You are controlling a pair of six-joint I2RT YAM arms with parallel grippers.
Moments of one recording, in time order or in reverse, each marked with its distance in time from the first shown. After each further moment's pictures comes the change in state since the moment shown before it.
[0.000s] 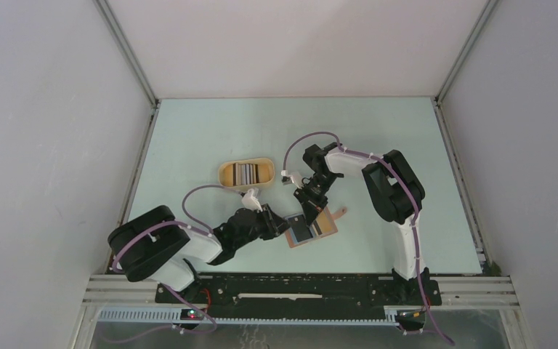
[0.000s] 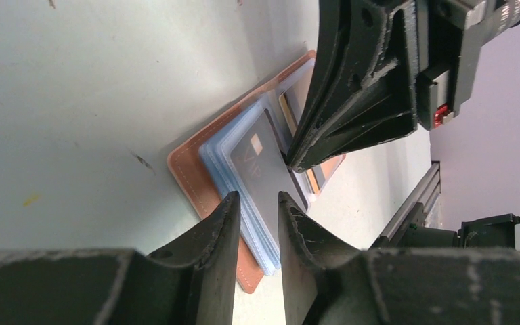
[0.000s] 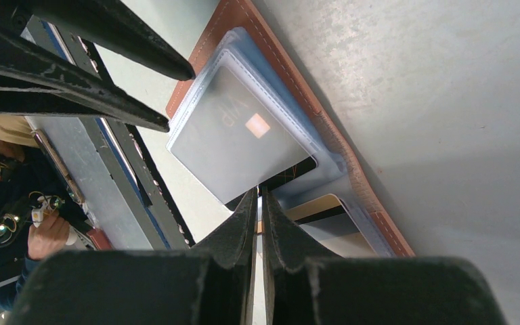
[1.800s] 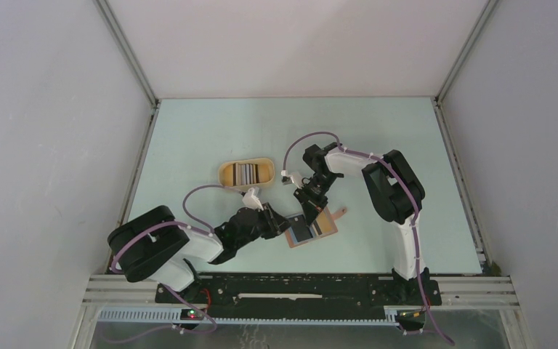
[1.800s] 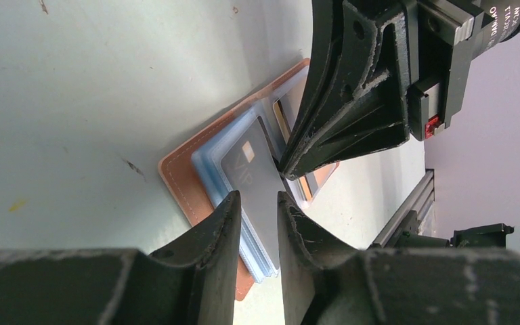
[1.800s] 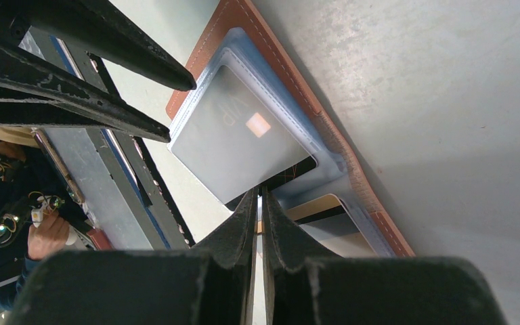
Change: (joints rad) left arm -0.012 -0.010 0.020 -0.024 -0.025 -0.027; right arm 0.000 0.000 0.000 0.000 0.000 0.000
